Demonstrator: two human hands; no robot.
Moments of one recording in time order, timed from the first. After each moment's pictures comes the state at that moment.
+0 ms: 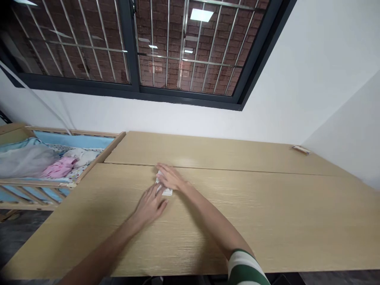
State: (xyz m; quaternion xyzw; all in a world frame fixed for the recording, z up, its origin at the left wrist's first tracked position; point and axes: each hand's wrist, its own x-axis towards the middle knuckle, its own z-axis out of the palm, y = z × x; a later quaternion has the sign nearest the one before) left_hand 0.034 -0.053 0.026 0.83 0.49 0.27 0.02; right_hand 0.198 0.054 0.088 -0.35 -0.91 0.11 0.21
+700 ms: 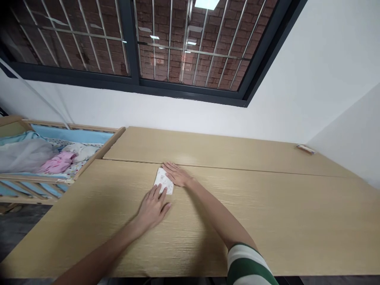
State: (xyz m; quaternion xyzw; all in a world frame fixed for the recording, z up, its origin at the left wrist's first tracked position) left_hand 0.047 -0.064 0.021 0.82 0.51 0.25 0.01; right_hand 0.236 0.086 0.056 -0.36 -0.91 0.16 0.15
